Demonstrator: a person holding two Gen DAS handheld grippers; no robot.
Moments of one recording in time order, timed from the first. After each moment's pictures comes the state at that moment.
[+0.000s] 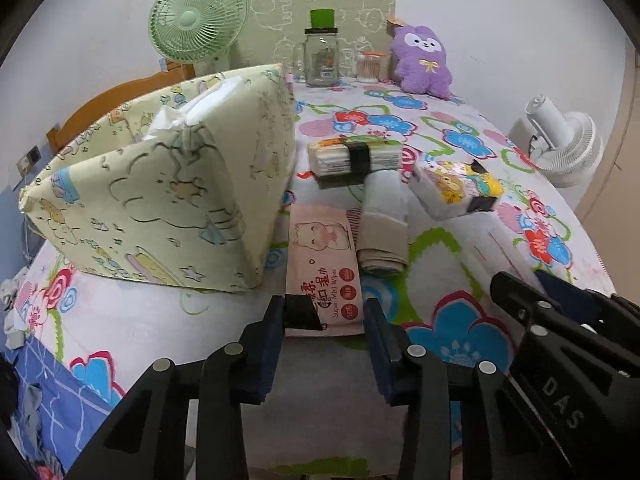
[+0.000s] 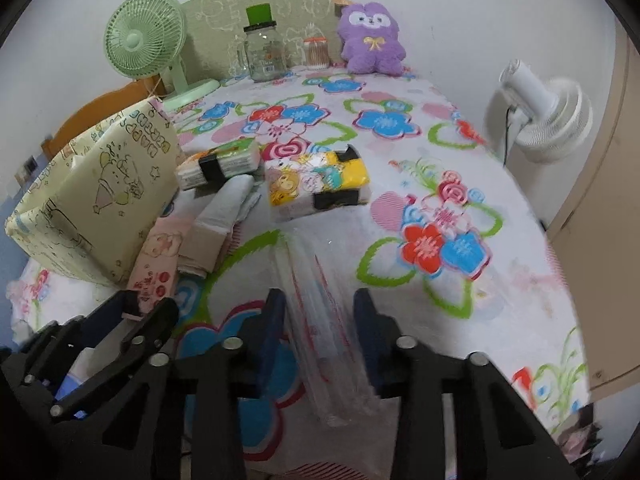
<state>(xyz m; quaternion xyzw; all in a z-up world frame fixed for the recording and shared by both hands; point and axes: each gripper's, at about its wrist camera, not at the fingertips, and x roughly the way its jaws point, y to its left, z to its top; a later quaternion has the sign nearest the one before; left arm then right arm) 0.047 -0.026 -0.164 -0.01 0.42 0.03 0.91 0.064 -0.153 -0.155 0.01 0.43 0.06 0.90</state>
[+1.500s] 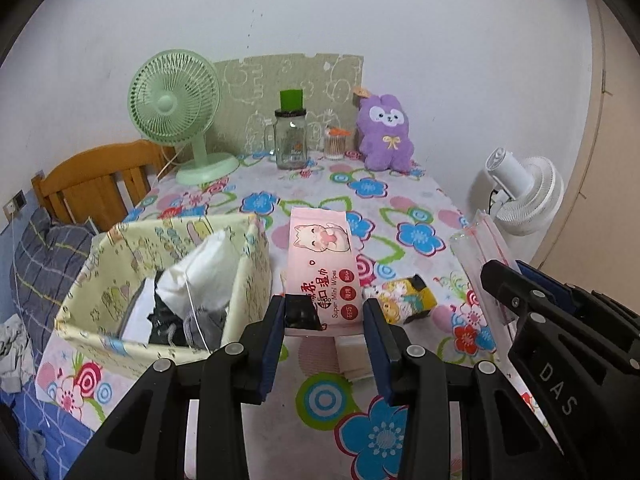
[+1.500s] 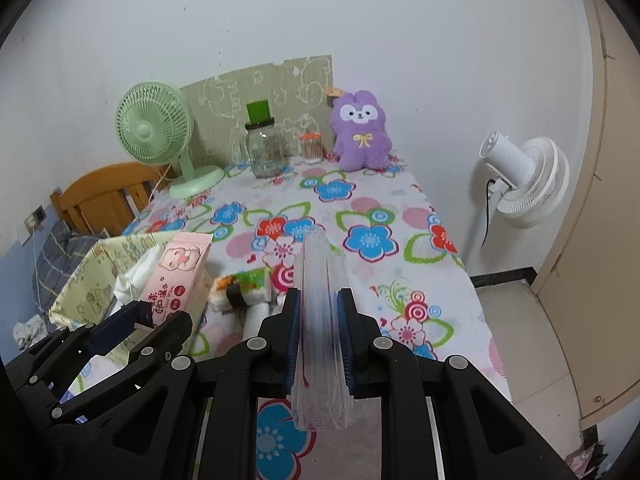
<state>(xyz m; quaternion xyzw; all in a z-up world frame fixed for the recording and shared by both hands) 0.057 -0.034 -0.054 0.00 0.34 -0.02 0.94 0.065 -0.165 -0.047 0.04 0.33 0.05 0.94</state>
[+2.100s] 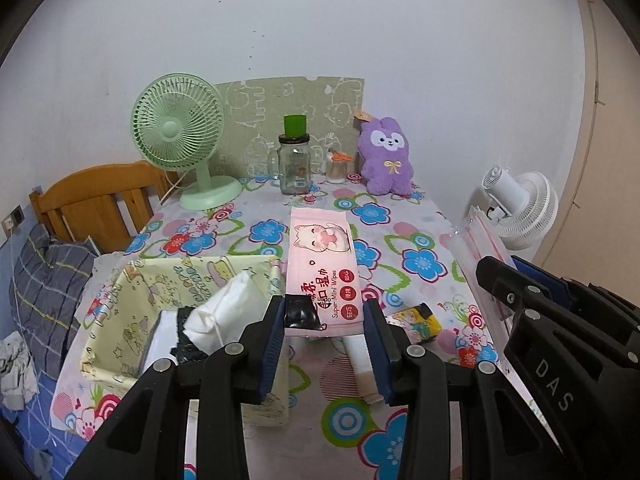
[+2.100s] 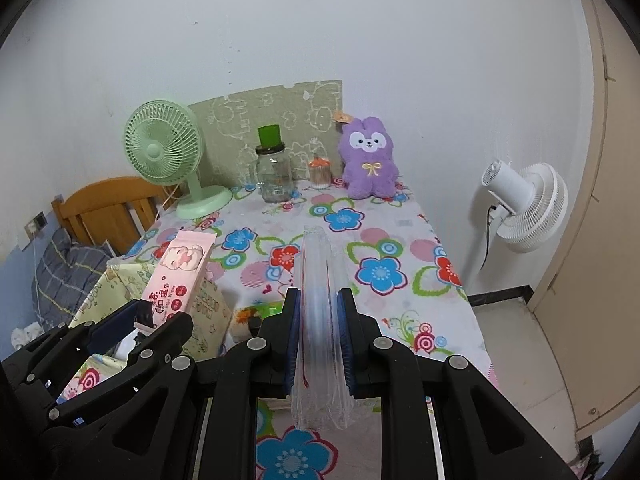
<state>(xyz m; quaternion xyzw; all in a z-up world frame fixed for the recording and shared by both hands) 0.065 -0.007 -0.025 0.00 0.32 -0.03 0.95 0.071 -0.139 -0.013 0.02 0.31 0.05 0.95</state>
